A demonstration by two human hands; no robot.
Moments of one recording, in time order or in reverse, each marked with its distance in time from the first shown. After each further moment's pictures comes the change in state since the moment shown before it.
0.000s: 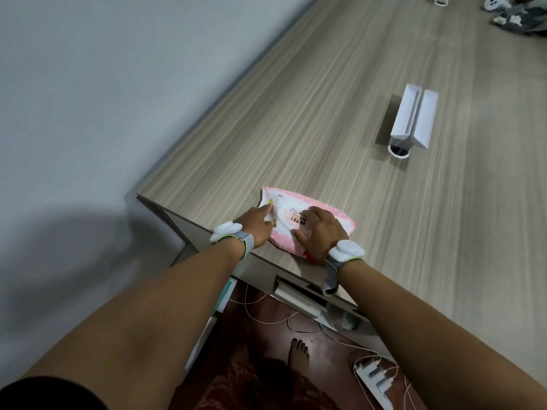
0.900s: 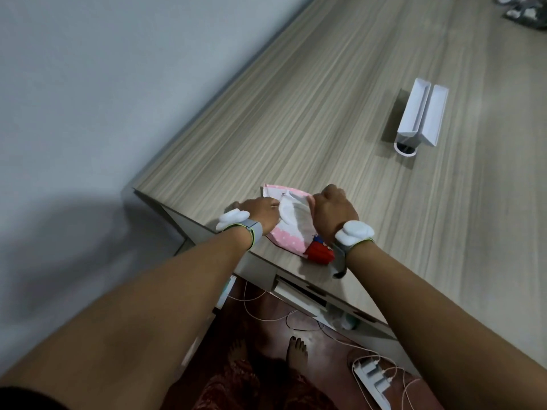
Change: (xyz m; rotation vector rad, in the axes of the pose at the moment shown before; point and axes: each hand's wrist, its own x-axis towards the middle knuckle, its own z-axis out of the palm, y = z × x) left_hand 0.007 0.027 -0.014 0.125 0.075 -0.045; right_hand 0.029 0.002 -0.029 -0.146 0.109 -0.076
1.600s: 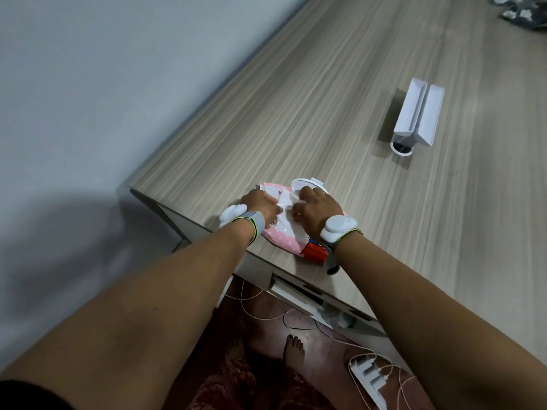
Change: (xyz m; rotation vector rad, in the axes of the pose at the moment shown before) left_hand 0.006 0.013 0.000 -0.655 0.029 -0.236; right_hand 0.016 0.000 0.014 -0.200 -0.147 -0.277
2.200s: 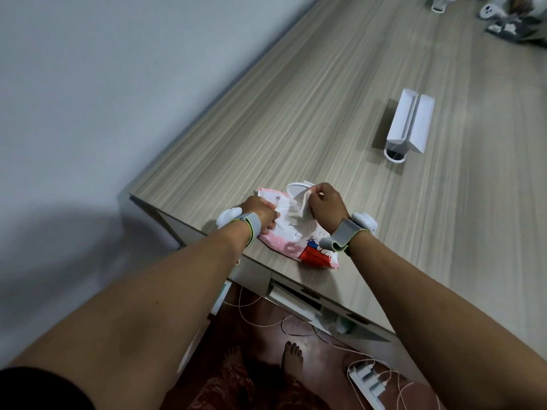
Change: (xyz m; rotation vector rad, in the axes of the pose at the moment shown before) left_hand -0.006 0.004 -0.005 -0.214 -0.099 -0.098; right_hand -0.002 0.000 -0.032 1.189 0.214 0.667
